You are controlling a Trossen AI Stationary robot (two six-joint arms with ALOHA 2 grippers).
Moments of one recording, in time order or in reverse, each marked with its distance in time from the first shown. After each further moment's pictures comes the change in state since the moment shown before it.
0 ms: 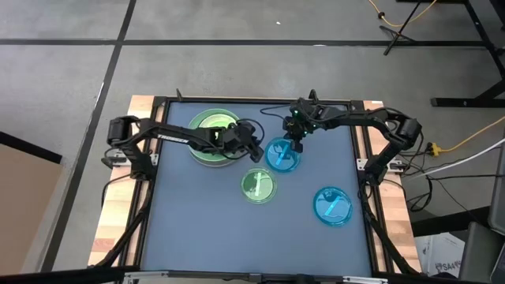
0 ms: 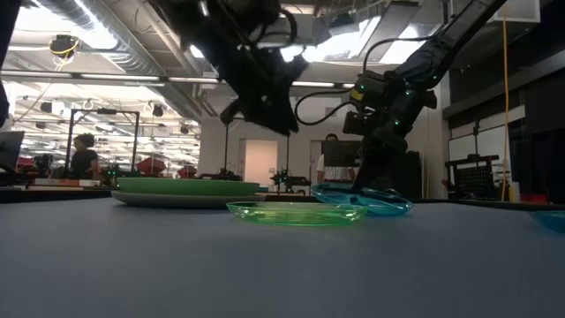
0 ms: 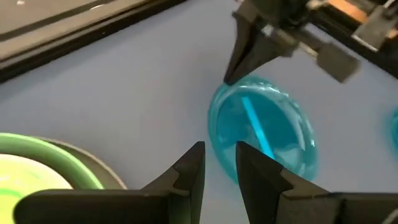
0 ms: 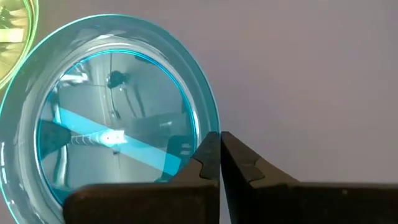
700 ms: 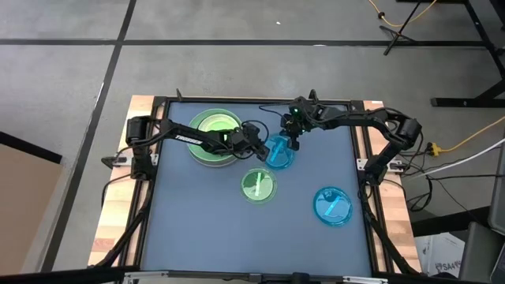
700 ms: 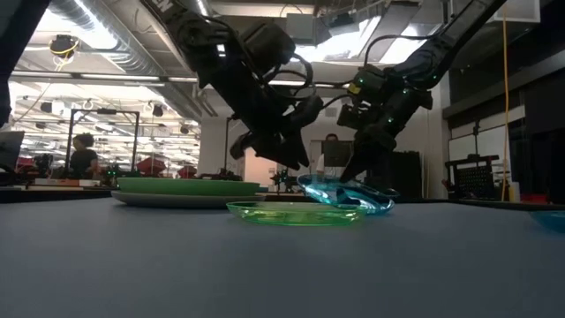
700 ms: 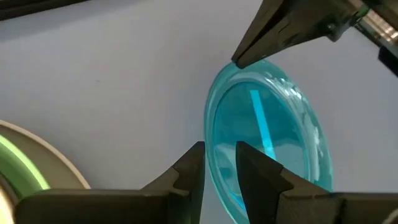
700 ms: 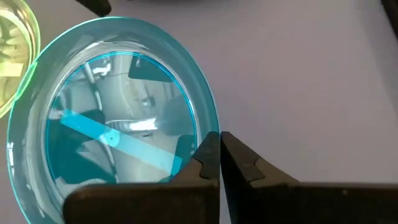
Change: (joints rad) left arm 0.043 0.178 -0.001 0.160 0.020 -0.098; right arm 0.004 0.000 0.000 0.112 -0.003 0.001
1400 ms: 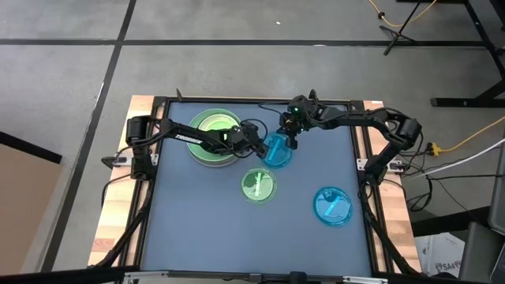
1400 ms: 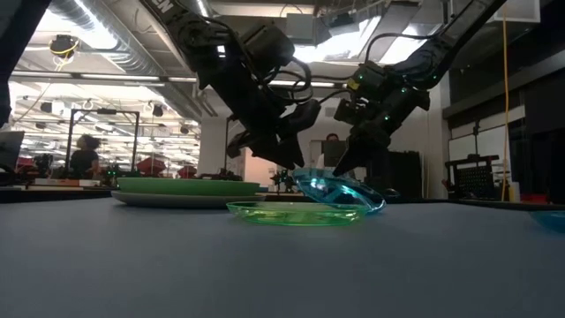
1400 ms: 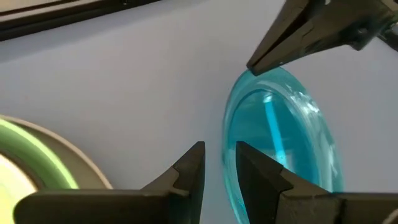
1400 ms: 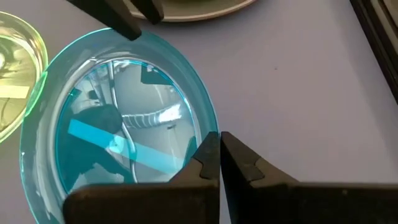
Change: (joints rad) left arm 0.008 0.000 0.000 -0.013 -0.062 -0.002; right arm 0.000 0.000 0.000 0.070 -0.027 0.000
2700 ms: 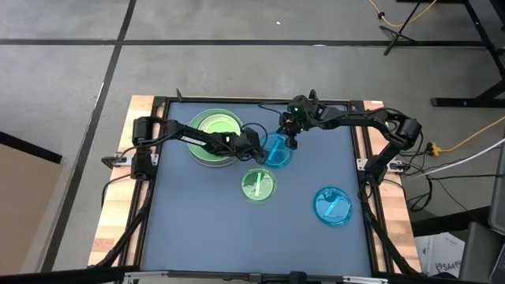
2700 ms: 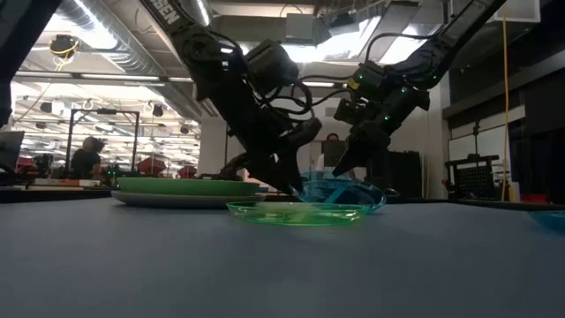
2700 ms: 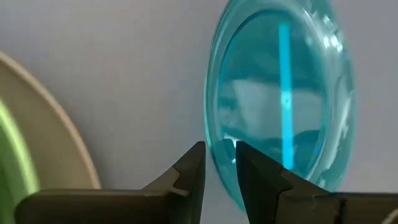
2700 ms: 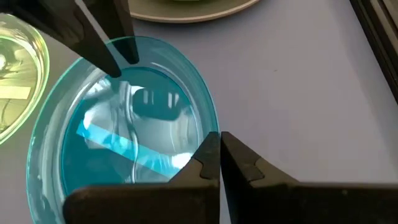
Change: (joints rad) left arm -0.006 0.062 -0.001 -0.047 0.152 -0.131; right arm 0.000 0.000 0.000 0.003 -0.003 -0.002
